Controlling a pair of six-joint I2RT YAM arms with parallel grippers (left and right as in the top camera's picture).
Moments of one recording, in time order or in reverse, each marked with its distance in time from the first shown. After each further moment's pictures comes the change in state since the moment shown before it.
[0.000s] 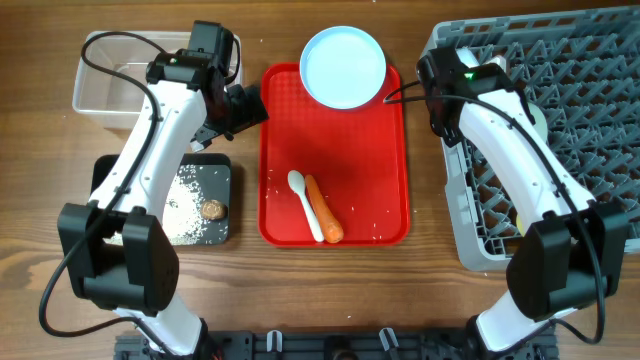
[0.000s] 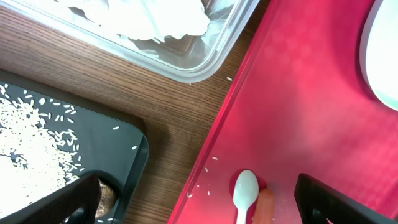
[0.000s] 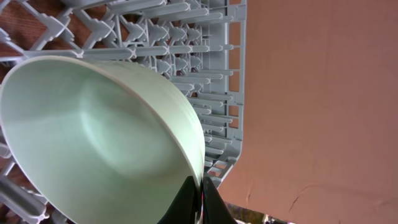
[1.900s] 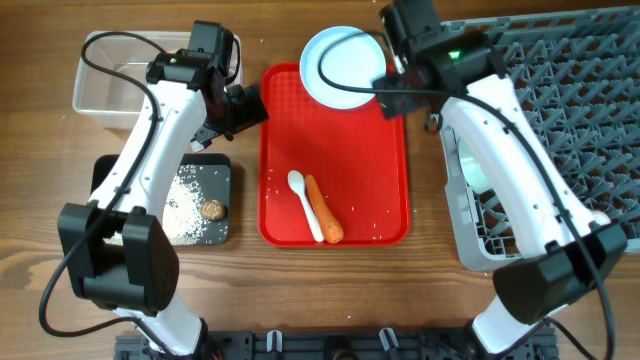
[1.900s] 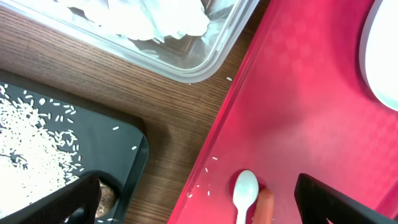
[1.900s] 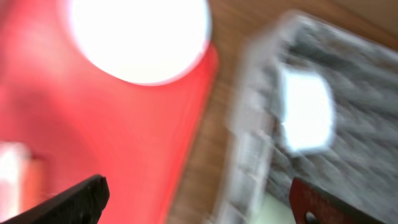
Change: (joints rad) left arm 0.000 0.000 0.000 0.000 0.000 0.000; right arm 0.163 0.017 0.406 0.089 -0.852 -0.173
